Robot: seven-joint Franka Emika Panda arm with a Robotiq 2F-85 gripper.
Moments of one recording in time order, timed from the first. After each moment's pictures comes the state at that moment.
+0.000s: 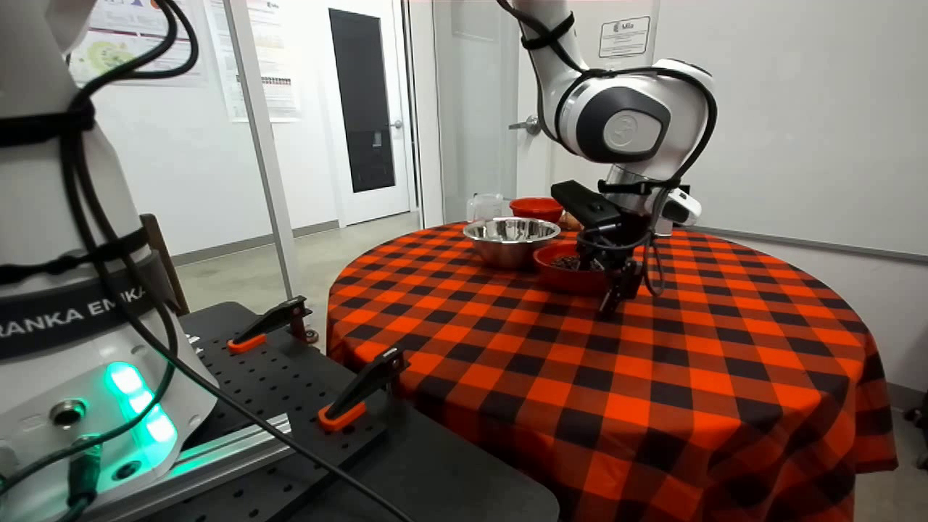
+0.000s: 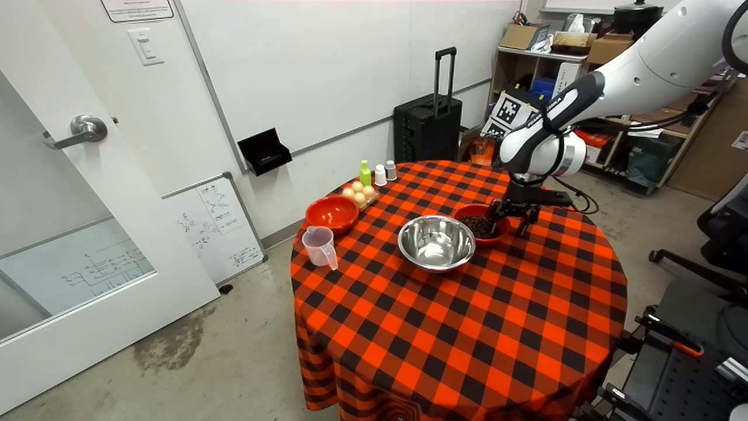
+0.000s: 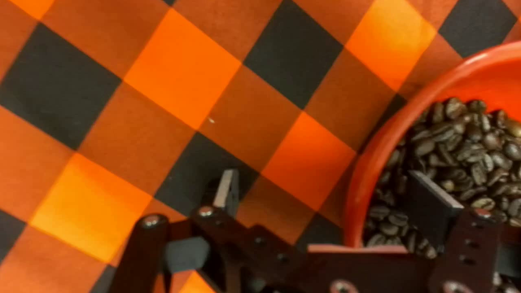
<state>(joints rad) -0.40 0.72 -0.01 -1.88 0.37 2.46 -0.04</state>
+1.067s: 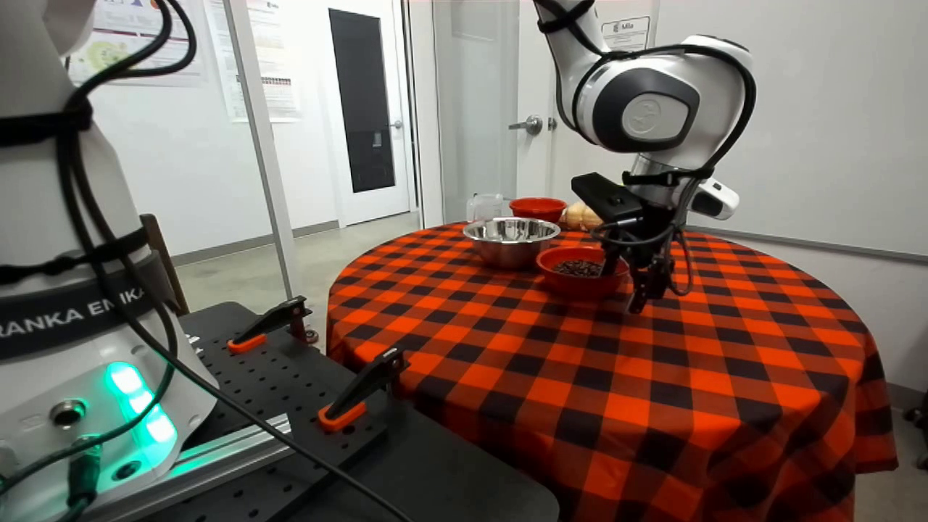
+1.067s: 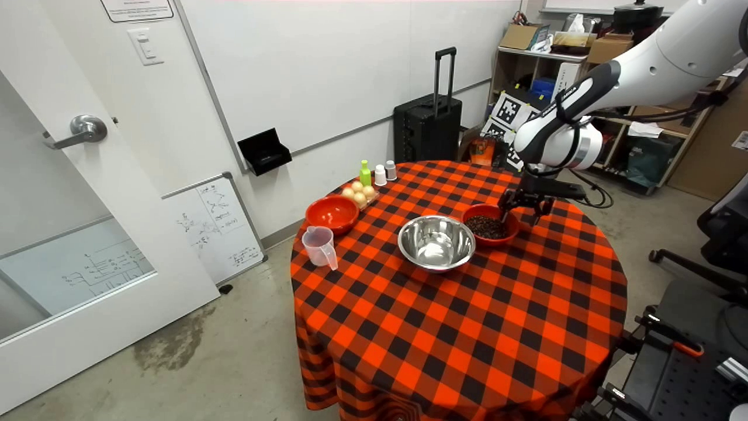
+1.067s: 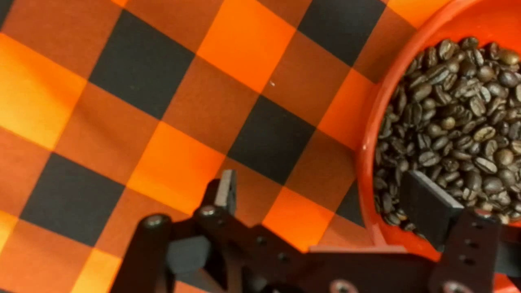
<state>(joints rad) -0.43 0.67 -0.05 -1.91 0.40 2.48 -0.04</state>
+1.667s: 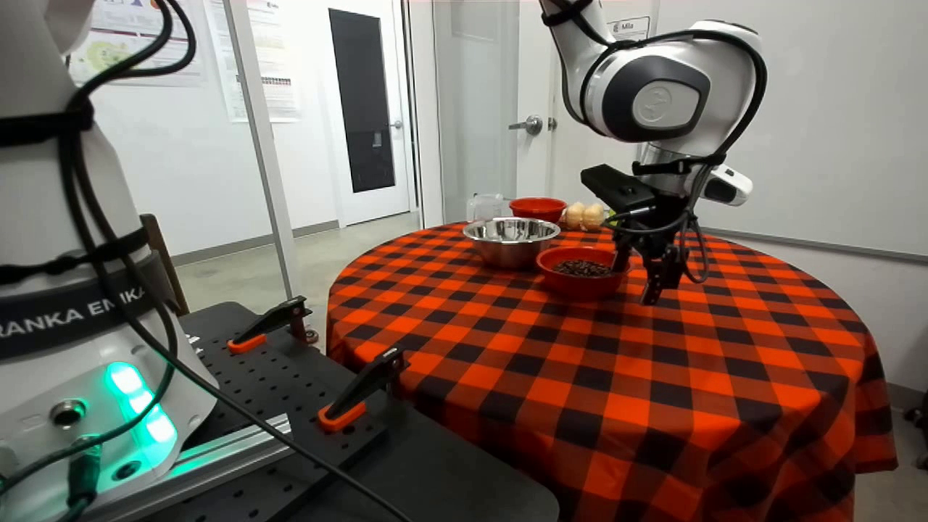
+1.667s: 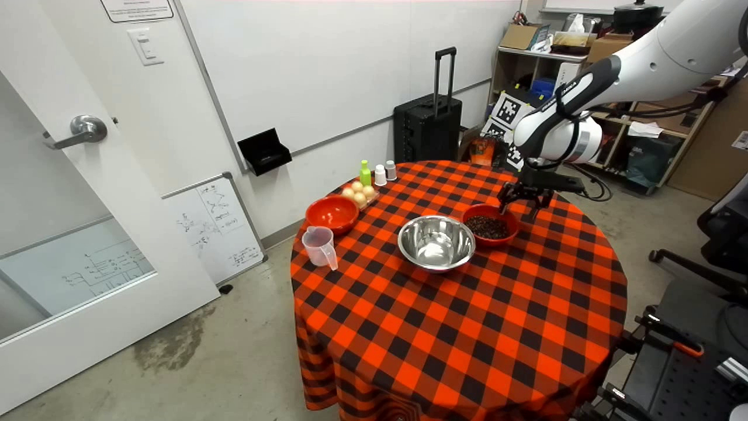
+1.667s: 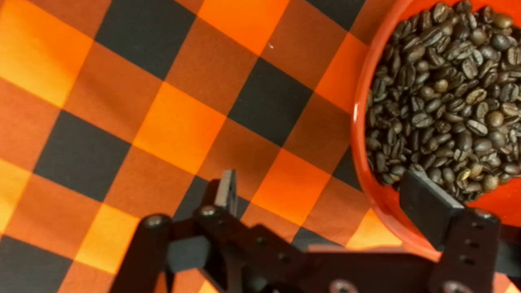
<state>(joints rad) -0.41 0.67 -0.07 -1.88 0.39 2.48 -0.02</state>
